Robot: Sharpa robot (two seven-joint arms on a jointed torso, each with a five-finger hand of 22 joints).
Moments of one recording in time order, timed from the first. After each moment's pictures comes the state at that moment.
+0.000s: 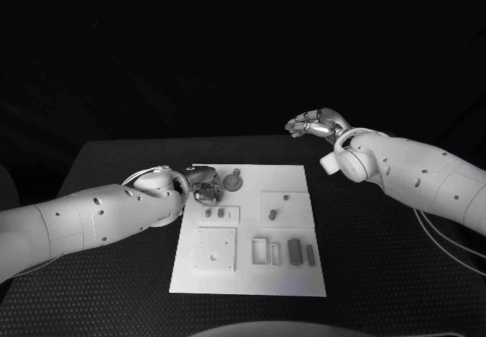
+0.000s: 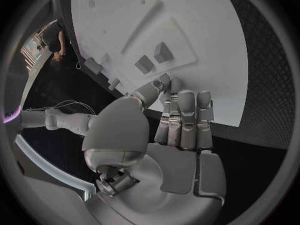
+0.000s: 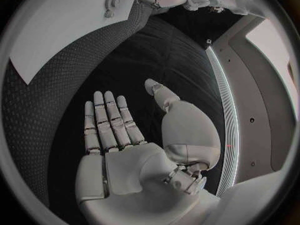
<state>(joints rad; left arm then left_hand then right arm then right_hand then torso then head) 1.21 -0.65 -0.21 1.25 -1.39 -0.19 -0.10 1.16 -0.04 0.59 -0.27 0.11 1.03 0.10 0.27 0.57 1.32 0.04 0.14 0.22 1.16 -0.07 1.34 0.42 0.03 0.74 -0.08 1.06 1.14 1.22 -0.55 0.01 0.93 -0.58 -0.21 0.21 0.95 -0.12 0.46 -0.21 0.33 0.71 0.19 0.28 0.42 0.97 0.20 0.07 0.07 0.78 0.20 0.30 0.37 0.11 0.40 0.21 0.25 1.06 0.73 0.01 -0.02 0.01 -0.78</state>
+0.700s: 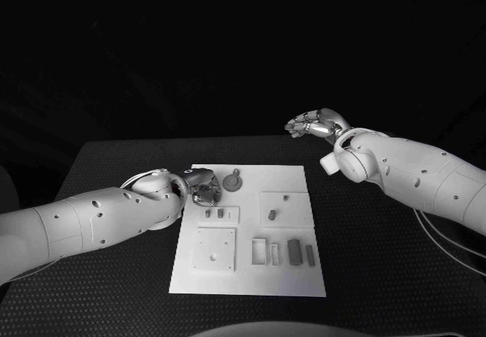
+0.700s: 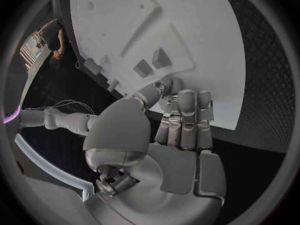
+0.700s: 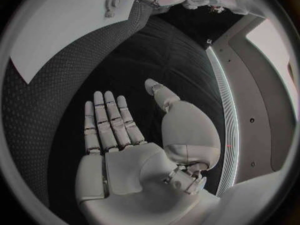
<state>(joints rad) 1.21 -0.66 -0.22 1.24 -1.37 -0.21 -0.10 1.18 -0.05 0.60 -0.28 0.10 0.94 0.12 0.23 0.54 1.30 0.05 0.11 0.21 1.15 -0.06 1.34 0.41 0.03 0.74 -0.08 1.06 1.15 1.22 -0.55 0.01 0.93 -0.58 -0.21 0.21 0.95 -0.12 0.46 -0.21 0.33 0.71 0.19 0.28 0.42 0.97 0.20 0.07 0.07 0.78 0.20 0.30 0.37 0.11 0.40 0.21 0.25 1.06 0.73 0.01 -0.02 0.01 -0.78</state>
